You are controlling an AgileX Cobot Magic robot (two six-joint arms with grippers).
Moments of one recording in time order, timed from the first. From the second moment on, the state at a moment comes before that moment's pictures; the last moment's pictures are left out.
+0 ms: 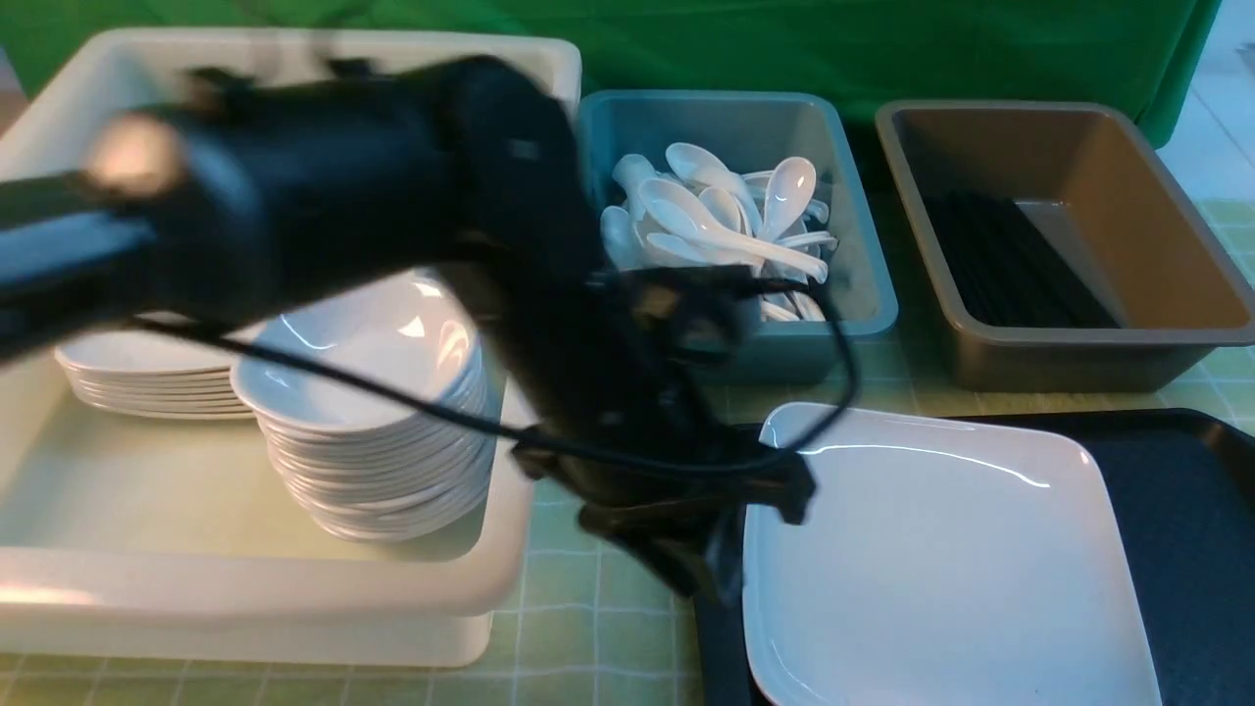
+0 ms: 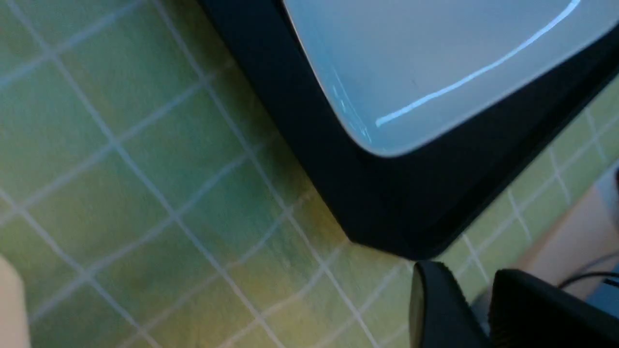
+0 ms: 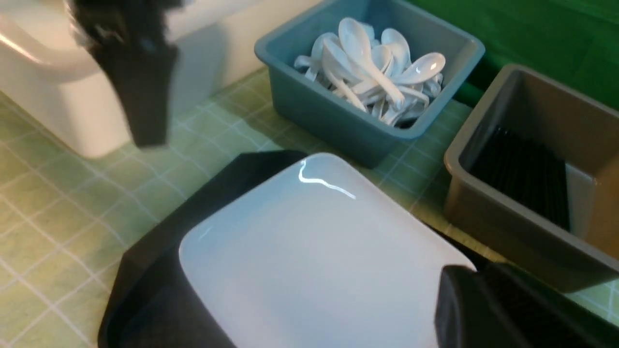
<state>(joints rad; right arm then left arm) 0.70 0.26 -0.70 -0.19 0.87 0.03 -0.70 1.81 -1.49 -0.36 1.14 -0.08</state>
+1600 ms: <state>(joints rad) 0.70 0.26 -0.64 -0.19 0.84 0.03 -0.73 2.30 -2.10 -0.24 1.20 -0.18</state>
